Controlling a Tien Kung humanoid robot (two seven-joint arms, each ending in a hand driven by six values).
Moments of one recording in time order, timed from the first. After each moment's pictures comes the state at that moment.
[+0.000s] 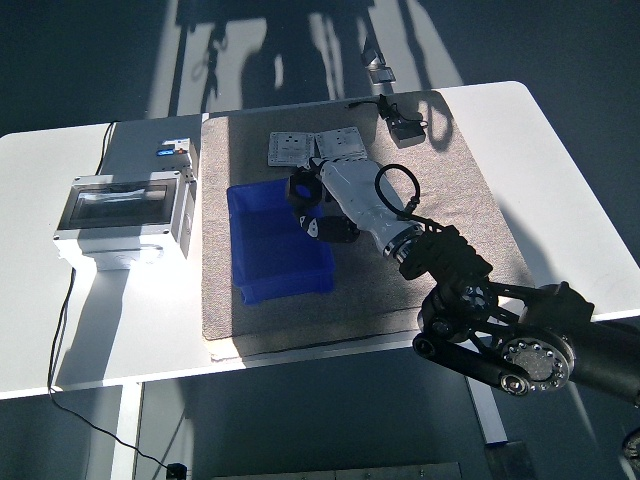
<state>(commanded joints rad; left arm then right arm) -0.05 0.06 -1.61 -0.18 1.65 -0.07 0.19 0.78 -0.11 0.35 1.26 -1.87 -0.44 -0.27</state>
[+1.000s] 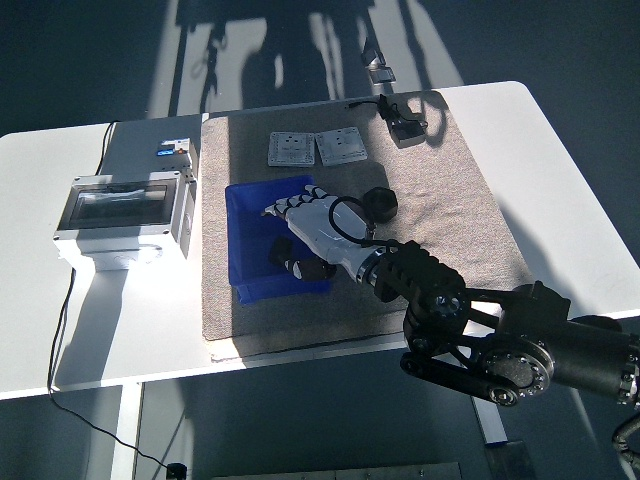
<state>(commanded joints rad) -0.06 0.06 -1.61 -0.18 1.66 -0.06 0.18 0.82 -0.08 0.27 1.22 -1.93 -0.25 -0.33</state>
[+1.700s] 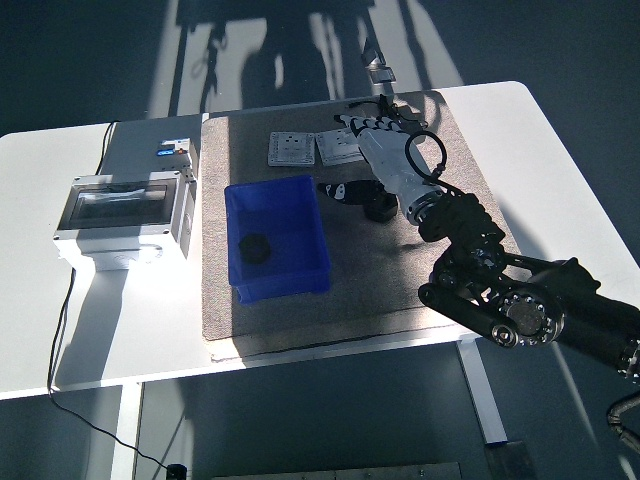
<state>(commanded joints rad) -0.06 0.06 -1.61 -0.18 1.66 -0.06 0.17 0.85 -0.08 0.43 0.93 -1.74 -0.43 -0.25</state>
